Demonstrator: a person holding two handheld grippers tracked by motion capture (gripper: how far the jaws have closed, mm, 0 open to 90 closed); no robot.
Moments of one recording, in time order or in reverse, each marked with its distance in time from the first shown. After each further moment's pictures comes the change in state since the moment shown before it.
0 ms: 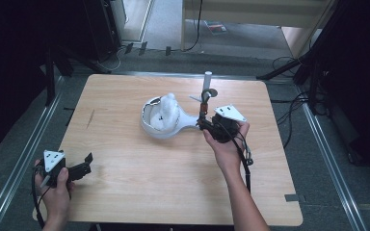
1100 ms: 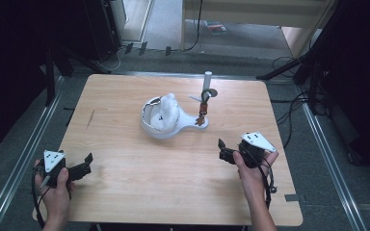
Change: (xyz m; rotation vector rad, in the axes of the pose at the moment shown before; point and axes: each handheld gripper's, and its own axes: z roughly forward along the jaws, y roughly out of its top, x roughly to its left) left arm -0.001 0.000 0.000 -0.005 -0.001 0.002; right arm -0.048 -0.062 -0.061 0.032 -0.052 0.042
